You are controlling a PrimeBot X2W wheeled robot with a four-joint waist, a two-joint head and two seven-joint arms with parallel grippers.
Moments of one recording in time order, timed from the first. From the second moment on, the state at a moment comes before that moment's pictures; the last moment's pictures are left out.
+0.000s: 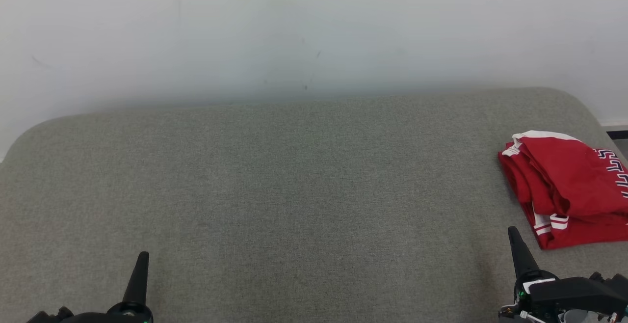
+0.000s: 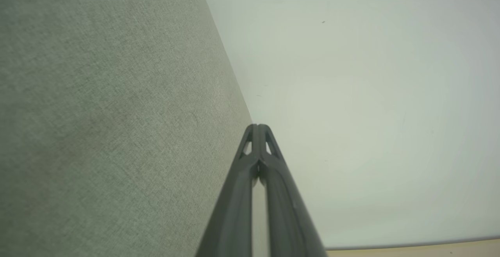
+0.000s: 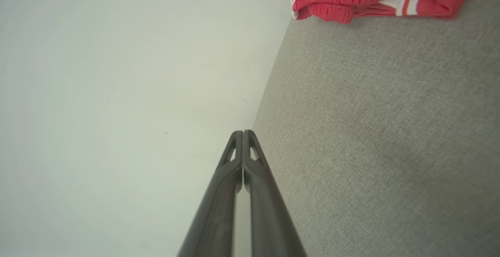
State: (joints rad) left arm -0.07 0.04 0.12 0.27 -1.30 -0.12 0.04; right arm -0.10 -0.07 -0.08 0.30 1.32 0.13 0.05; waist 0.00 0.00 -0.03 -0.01
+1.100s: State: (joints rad) left arm -0.10 0.05 0.12 0.26 -1.55 -0.13 0.10; right arm -0.11 -0.05 -0.11 0.26 1.56 0.13 0.11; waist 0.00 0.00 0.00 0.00
